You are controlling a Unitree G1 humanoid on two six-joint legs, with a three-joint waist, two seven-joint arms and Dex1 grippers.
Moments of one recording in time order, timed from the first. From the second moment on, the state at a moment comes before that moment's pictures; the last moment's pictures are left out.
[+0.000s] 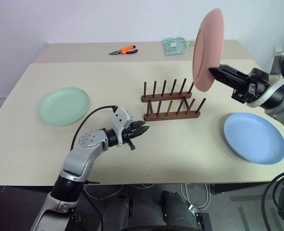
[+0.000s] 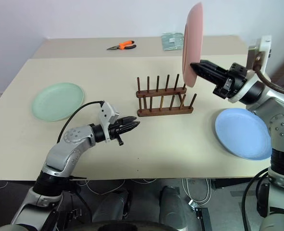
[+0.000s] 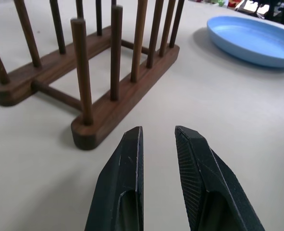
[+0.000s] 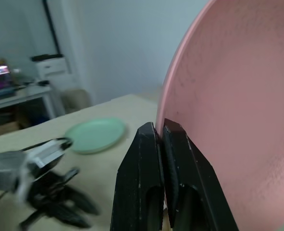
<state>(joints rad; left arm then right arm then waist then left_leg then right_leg) -0.31 0.34 -0.17 -0.19 -0.31 0.49 -0.72 -0.49 -0.84 -0.30 -0.14 1.00 0.68 0.85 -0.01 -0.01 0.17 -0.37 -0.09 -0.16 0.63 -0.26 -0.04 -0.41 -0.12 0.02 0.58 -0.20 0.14</state>
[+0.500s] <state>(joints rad) -0.27 0.33 -0.17 -0.24 -0.32 0.50 -0.70 -0.62 -0.84 -0.23 0.15 0.88 0.72 1.05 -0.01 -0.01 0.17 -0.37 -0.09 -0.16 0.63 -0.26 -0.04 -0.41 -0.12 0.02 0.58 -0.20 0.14</state>
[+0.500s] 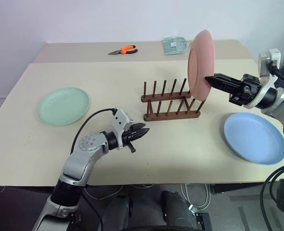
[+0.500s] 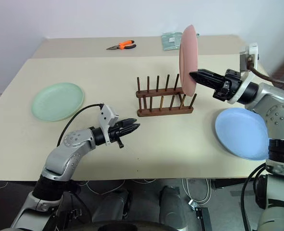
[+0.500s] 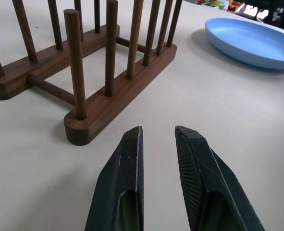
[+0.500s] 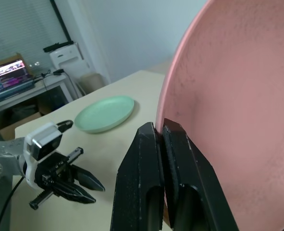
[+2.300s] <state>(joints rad) -0.69 0.19 0.48 -0.14 -0.63 0.84 0.10 -0.60 -0.66 0.31 -0.36 0.11 0.32 0.80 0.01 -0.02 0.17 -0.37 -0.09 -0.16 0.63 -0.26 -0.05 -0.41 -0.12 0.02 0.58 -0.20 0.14</state>
